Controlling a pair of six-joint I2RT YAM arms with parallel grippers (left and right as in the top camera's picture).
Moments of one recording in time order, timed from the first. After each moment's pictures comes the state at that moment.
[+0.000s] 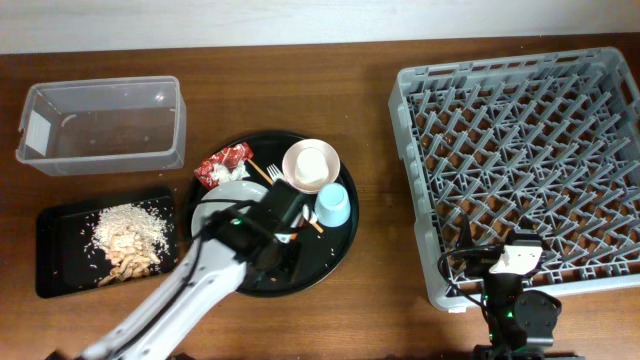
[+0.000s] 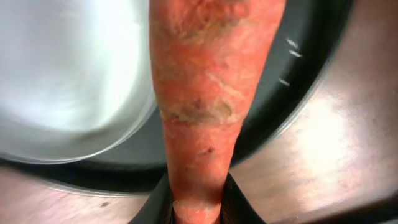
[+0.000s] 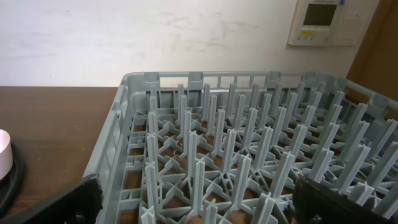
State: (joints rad) left arm -0.59 1.36 0.99 -1.02 0.00 -0.30; right arm -0.09 0.01 0.01 -0.07 0.01 -0.04
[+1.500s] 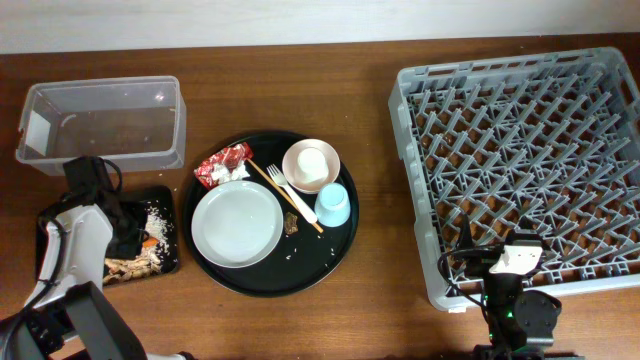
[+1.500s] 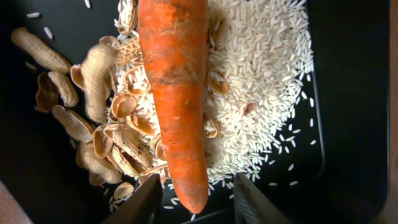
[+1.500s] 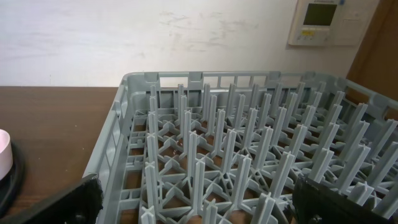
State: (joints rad) left arm 0.40 1.60 0.99 -0.77 -0.09 -1.06; right arm -0.09 0.01 0.01 -0.07 0.01 -0.04
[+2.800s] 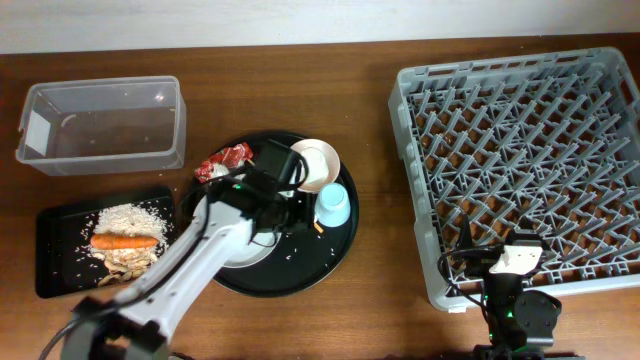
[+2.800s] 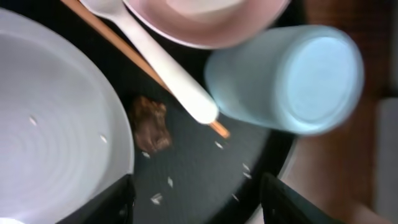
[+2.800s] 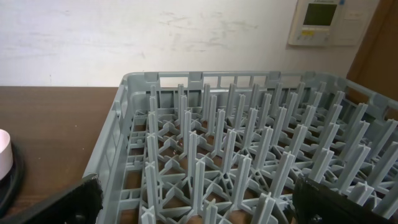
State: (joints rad) left arm -0.50 1.57 1.08 -0.73 0.11 -0.44; right arm -0.09 0.01 0.01 -0.07 0.01 -0.04
